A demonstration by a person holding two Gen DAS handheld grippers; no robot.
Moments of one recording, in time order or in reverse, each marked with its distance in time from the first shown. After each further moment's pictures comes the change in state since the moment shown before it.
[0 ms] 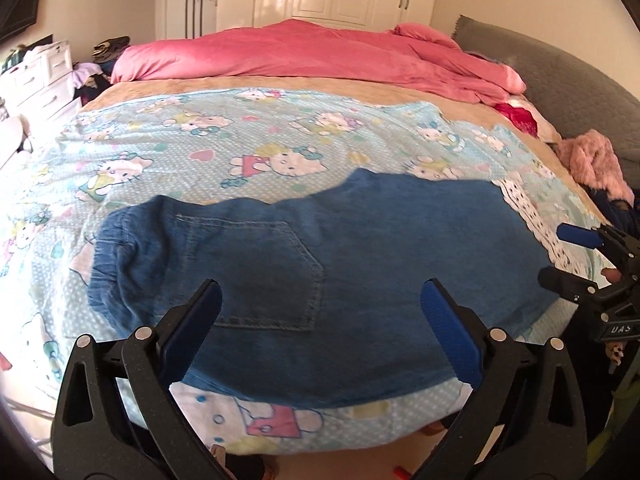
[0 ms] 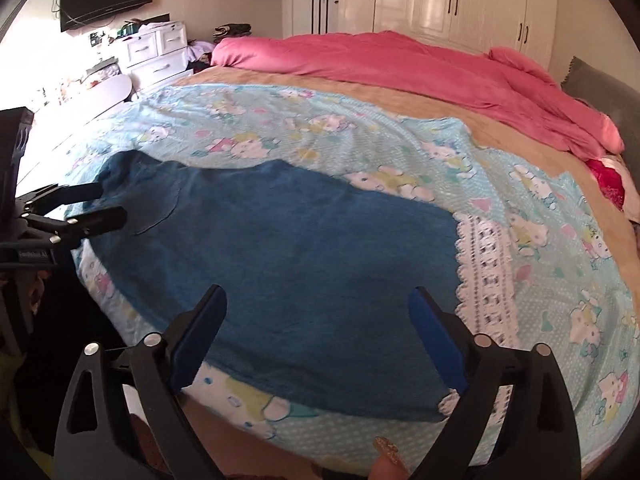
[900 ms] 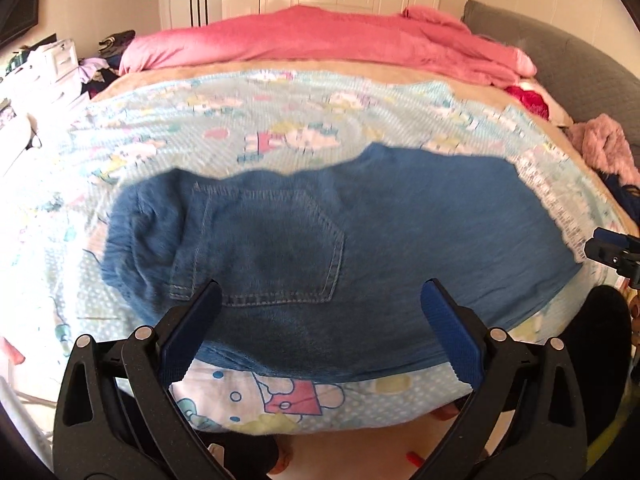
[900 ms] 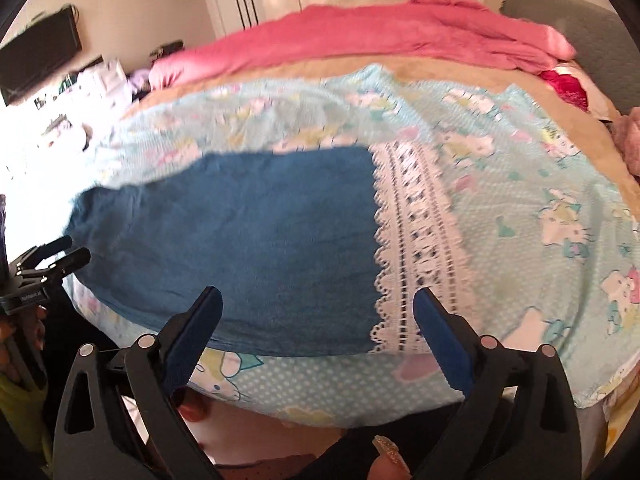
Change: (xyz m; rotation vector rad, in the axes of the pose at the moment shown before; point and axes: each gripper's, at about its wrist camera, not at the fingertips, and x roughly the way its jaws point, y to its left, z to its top) left arm -0.006 0.007 -0.010 0.001 0.040 0.052; right arm -0.029 -0.058 -0.032 0.292 0.035 -0.046
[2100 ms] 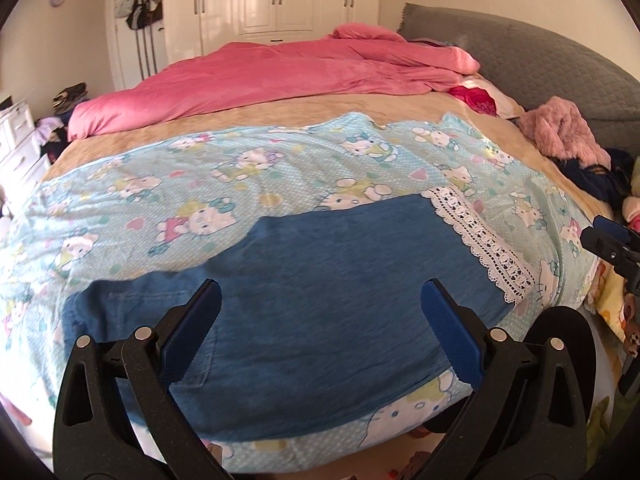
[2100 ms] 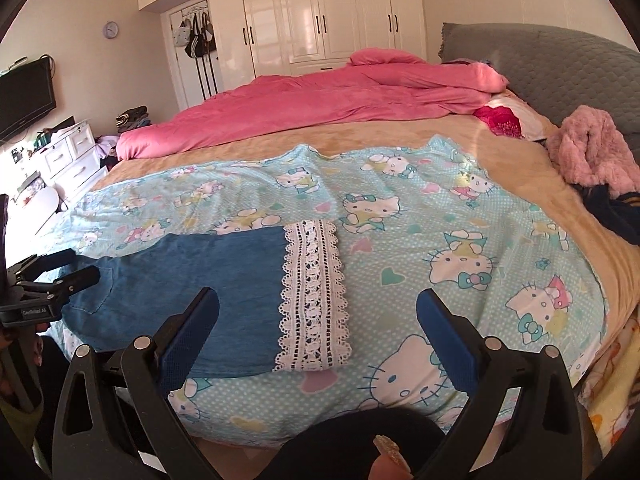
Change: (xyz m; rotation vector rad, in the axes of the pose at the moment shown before) left arm -0.007 -0.106 0.054 0.173 -0.068 -0.106; right arm -0.076 -0.055 -0.003 0.098 -0.227 -0.144
